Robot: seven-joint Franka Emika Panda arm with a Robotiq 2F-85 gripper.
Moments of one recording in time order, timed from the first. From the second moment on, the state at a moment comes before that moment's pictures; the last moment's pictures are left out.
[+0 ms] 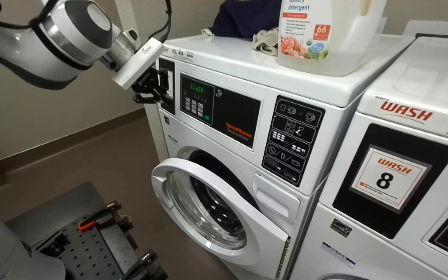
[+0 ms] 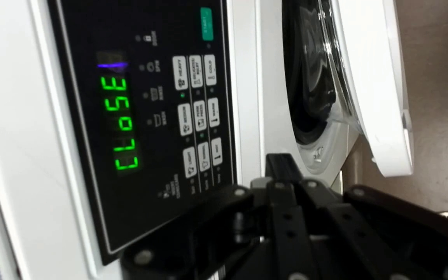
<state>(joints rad) 0.18 -0.32 0.10 -2.73 -0.78 2.85 -0.49</state>
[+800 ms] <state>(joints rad) 0.26 -0.39 0.03 -2.78 -0.61 2.86 -0.49</state>
